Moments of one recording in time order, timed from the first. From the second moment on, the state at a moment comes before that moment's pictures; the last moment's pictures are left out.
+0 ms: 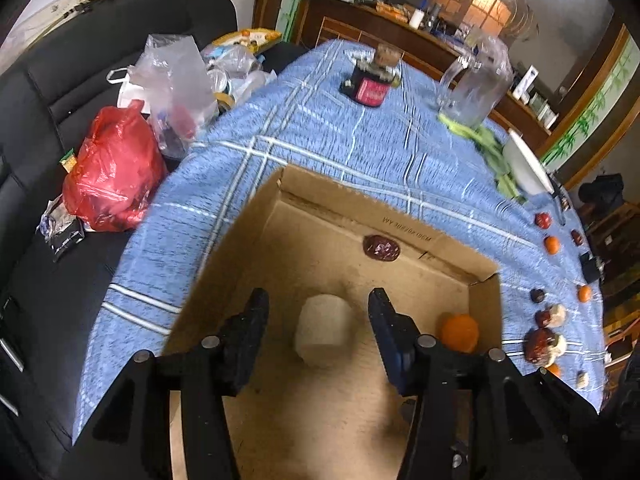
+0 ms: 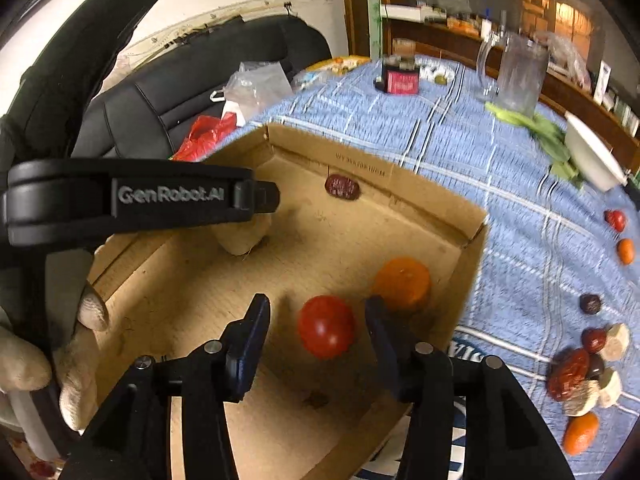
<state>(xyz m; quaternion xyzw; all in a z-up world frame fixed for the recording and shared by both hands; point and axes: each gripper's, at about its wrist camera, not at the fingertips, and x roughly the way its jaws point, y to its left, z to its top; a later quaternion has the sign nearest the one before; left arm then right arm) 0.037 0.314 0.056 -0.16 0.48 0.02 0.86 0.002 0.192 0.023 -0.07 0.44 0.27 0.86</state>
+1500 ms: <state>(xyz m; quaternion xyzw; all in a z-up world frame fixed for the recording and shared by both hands) -0.139 0.116 0.069 -0.09 0.42 -0.07 0.90 -0.130 -0.101 0.029 0.20 0.38 0.08 0.90</state>
